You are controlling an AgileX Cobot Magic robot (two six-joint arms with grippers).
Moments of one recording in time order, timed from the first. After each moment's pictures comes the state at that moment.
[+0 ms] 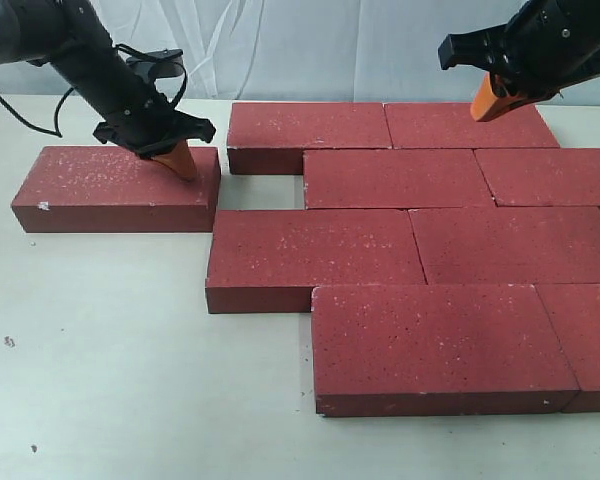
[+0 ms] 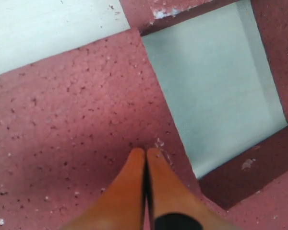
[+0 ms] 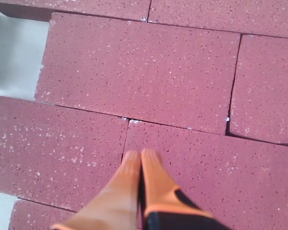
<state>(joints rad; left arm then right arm) -0.18 2.24 -1.76 -0.47 0.98 0.37 0.17 1.71 -1.47 0.22 1.00 -0.08</state>
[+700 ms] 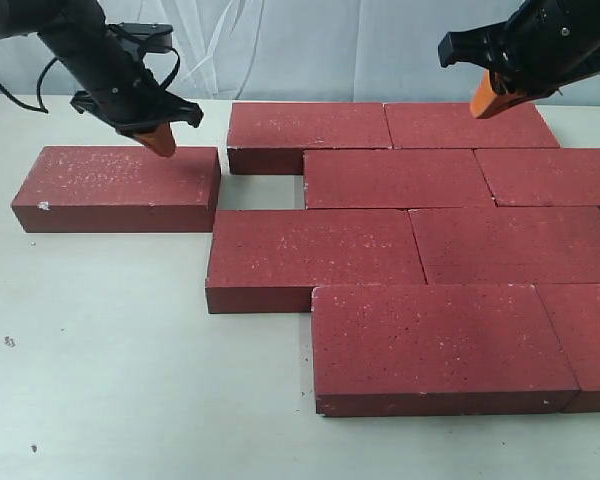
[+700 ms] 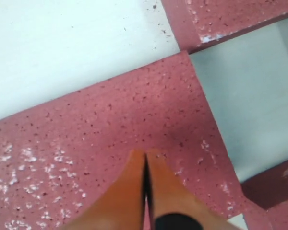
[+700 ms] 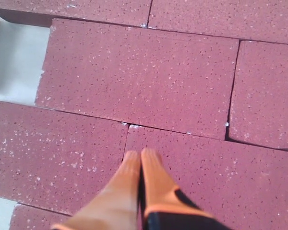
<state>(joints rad) -0.19 2.19 -1.79 -0.28 0.96 0.26 0.17 1.71 -1.47 0.22 0.98 -0.08</state>
